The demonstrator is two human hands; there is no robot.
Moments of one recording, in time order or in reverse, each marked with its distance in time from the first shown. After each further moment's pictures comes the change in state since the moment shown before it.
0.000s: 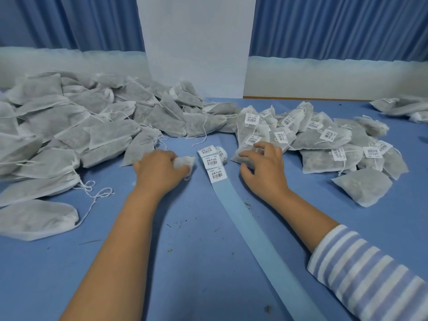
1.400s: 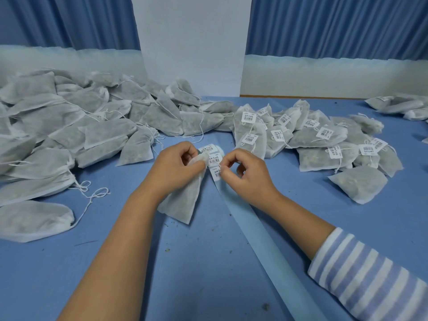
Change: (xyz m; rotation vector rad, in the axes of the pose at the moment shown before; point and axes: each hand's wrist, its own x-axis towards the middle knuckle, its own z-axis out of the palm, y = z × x) left_hand -0.017 0.023 -0.006 -0.568 -0.082 0.255; right_hand -0.019 -0.042 -0.010 0.645 -0.058 -0.143
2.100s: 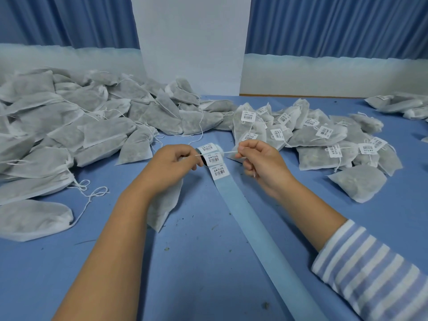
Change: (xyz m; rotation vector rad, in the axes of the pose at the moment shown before) left_hand 0.000 0.003 -0.014 -0.042 -0.172 -0.012; right_hand 0.022 0.004 -0.024 0.551 0.109 0.584
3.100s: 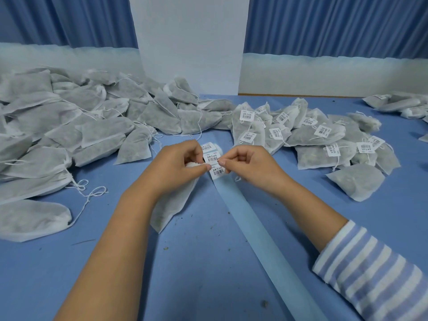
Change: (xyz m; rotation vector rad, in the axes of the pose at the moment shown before) left_hand 0.000 0.002 0.008 0.171 0.034 0.134; right_hand -0.017 -0.011 0.010 -0.453 -0.244 -0.210
